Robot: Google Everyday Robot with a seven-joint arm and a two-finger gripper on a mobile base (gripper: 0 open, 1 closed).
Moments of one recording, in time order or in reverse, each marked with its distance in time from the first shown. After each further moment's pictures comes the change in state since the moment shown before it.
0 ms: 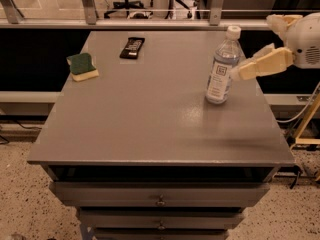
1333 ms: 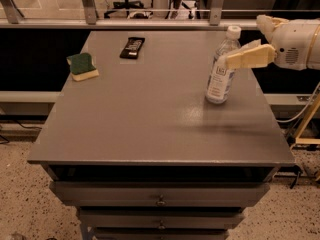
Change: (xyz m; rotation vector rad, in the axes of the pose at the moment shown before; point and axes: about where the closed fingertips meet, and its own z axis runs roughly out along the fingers) arm -0.003 -0.023 0.034 0.029 -0.188 0.106
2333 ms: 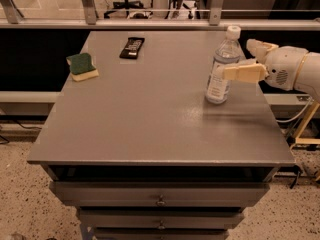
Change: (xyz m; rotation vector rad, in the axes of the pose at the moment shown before) arm 0.055 -0.012 0.016 -0.003 -0.074 0.111
